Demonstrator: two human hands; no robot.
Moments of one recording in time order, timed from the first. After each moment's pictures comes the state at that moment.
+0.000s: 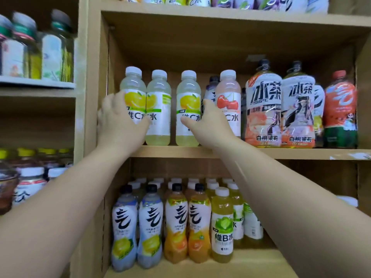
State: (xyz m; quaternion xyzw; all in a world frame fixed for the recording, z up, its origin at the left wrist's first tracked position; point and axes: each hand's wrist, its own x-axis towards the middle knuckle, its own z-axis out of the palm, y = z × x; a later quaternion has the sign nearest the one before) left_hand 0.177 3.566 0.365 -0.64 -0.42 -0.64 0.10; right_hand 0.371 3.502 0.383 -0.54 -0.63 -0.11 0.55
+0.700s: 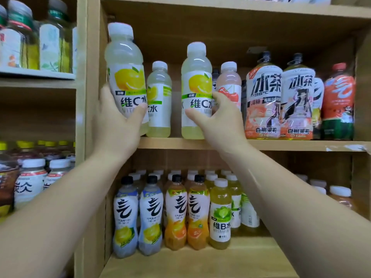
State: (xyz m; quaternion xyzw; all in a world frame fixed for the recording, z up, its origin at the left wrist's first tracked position) left_hand 0.172 3.532 0.344 -0.60 -0.30 -0.74 -0.04; right_hand 0.370 3.471 0.358 -0.45 -0.60 -0.10 0.65
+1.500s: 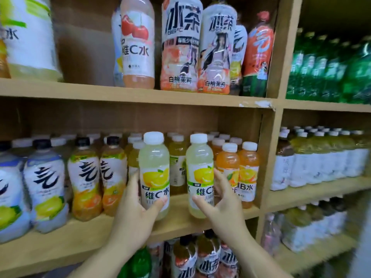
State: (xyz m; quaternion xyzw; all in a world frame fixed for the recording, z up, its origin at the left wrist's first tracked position) left_hand 0.373 3.505 0.088 -0.74 -0.28 -0.51 -0.33; right_hand 0.564 3.389 0.096 -0.62 -0.51 0.02 0.59
